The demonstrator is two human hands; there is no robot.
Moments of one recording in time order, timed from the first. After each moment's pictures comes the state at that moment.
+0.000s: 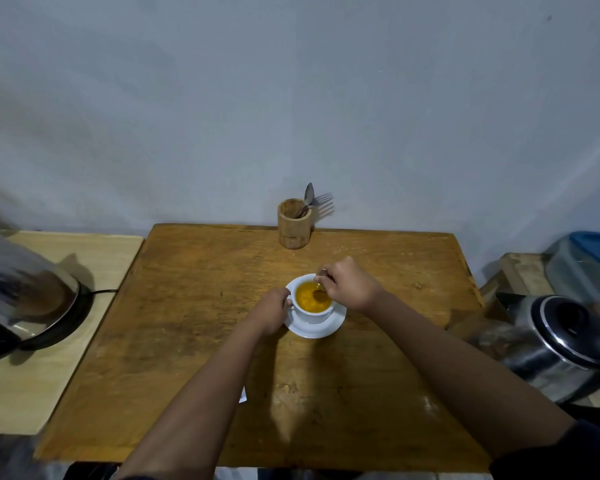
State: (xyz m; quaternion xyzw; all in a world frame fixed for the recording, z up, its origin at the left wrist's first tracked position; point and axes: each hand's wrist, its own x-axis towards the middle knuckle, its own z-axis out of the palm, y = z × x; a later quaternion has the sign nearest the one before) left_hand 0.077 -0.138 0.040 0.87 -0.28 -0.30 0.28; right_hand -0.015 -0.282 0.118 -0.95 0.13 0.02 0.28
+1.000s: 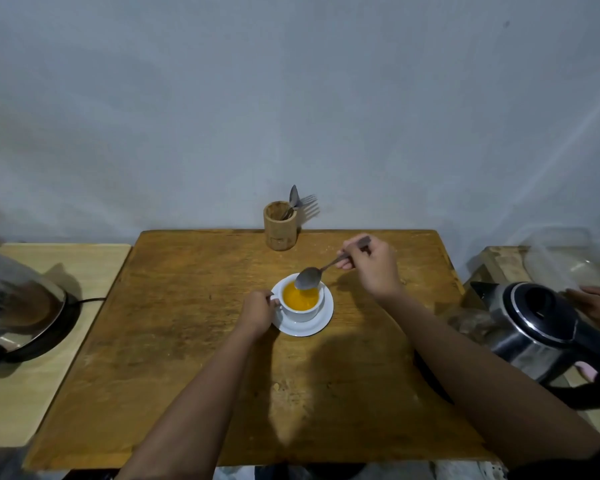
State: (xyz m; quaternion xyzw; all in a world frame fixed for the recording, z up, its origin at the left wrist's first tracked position) left_hand 0.066 -0.140 0.043 0.89 -0.19 -0.25 0.34; right_hand -0.049 -0.309 0.134 -0.74 0.28 -0.23 0.56
